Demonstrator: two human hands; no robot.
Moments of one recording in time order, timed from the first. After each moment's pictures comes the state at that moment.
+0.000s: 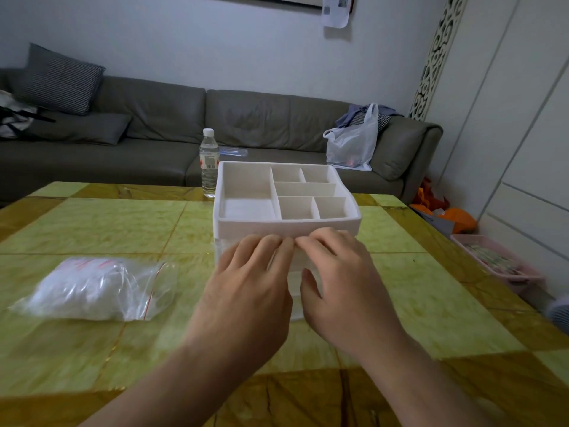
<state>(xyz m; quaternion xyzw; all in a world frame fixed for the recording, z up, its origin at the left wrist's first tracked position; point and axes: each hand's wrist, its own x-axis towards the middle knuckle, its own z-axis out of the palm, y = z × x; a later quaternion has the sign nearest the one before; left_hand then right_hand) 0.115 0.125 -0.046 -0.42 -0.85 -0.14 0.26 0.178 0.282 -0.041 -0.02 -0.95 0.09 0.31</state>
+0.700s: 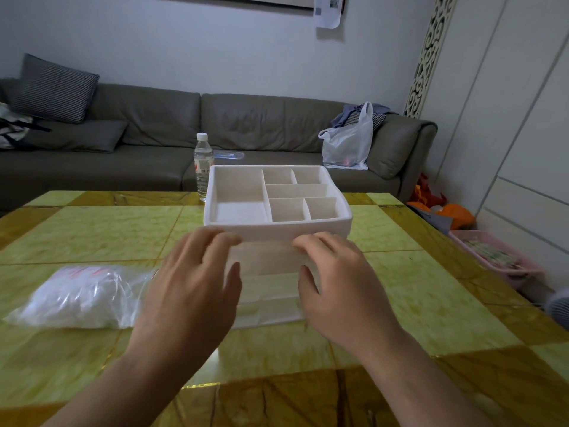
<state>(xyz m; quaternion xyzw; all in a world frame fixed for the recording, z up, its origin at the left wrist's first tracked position) 0.096 0.093 -0.045 -0.36 -0.84 -0.24 0.32 0.179 0.287 -0.040 -0.03 -0.94 0.14 0.32</state>
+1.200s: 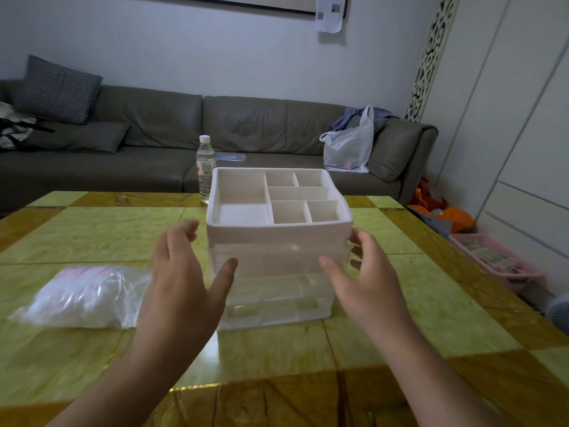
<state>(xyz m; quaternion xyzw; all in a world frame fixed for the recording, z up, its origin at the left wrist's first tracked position) 0.086 0.090 -0.055 -0.21 -0.85 -0.44 0.21 0.178 0.315 -0.049 -0.21 -0.84 0.40 0.29</state>
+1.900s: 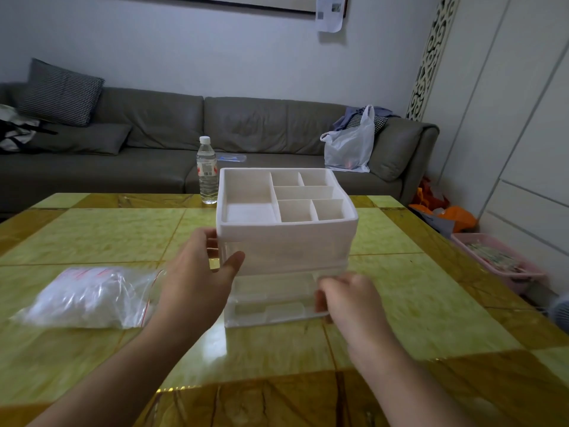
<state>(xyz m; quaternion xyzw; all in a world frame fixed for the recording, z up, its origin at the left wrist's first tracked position) 0.068 0.110 -0.050 -0.18 -0.84 -0.49 0.10 0.168 0.297 -0.070 -0.34 -0.72 0.57 0.22</state>
